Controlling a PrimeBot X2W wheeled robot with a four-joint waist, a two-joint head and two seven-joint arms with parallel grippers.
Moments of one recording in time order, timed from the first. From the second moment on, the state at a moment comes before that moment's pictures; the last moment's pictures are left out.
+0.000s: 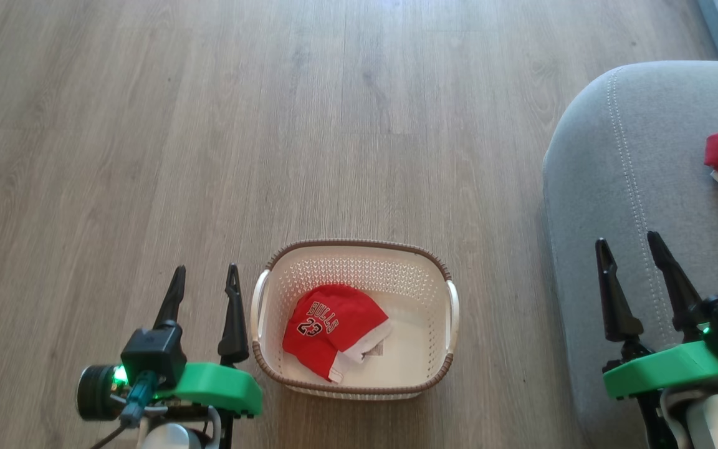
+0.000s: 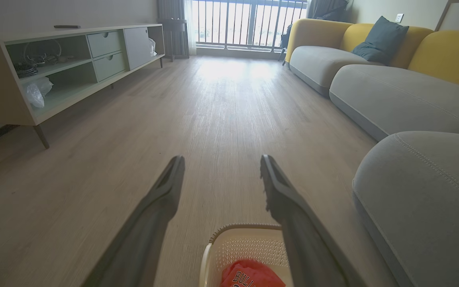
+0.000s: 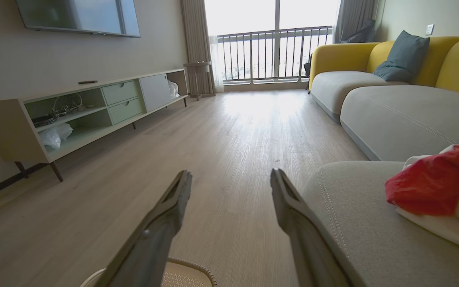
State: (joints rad) left arm 0.00 0.05 -0.23 0.07 -0.19 0.23 -0.26; right arm 0.02 -0.19 0.02 0.05 0.28 0.13 -0.26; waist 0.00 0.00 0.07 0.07
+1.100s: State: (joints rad) left arm 0.00 0.05 -0.26 0.09 -0.19 0.22 -0.26; right arm 0.01 -0.19 0.00 0.06 0.27 0.13 -0.26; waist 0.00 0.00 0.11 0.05
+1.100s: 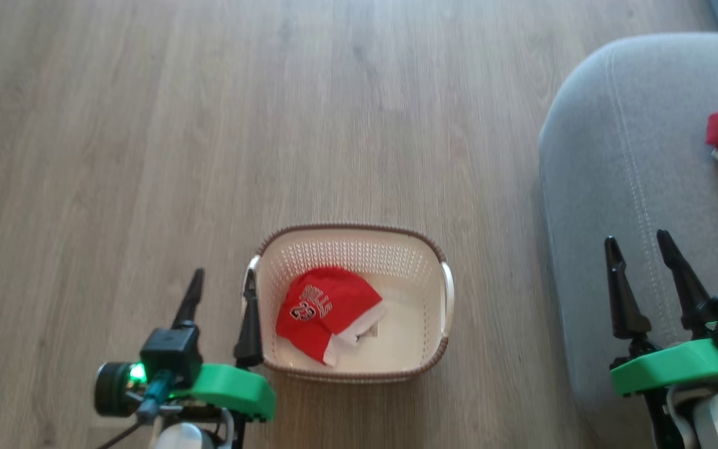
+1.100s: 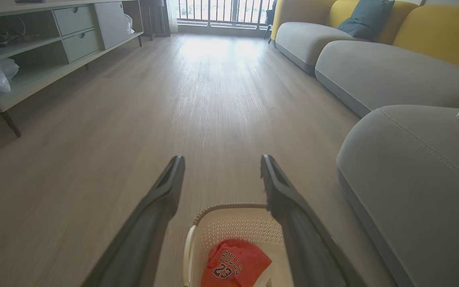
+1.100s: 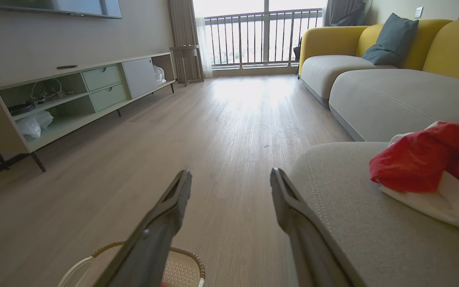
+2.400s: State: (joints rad) left arm -1.00 0.13 -0.48 1.17 0.06 0.17 -0.26; right arm -0.30 -0.09 0.13 -0.05 0.22 0.13 -0.26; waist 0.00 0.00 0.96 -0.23
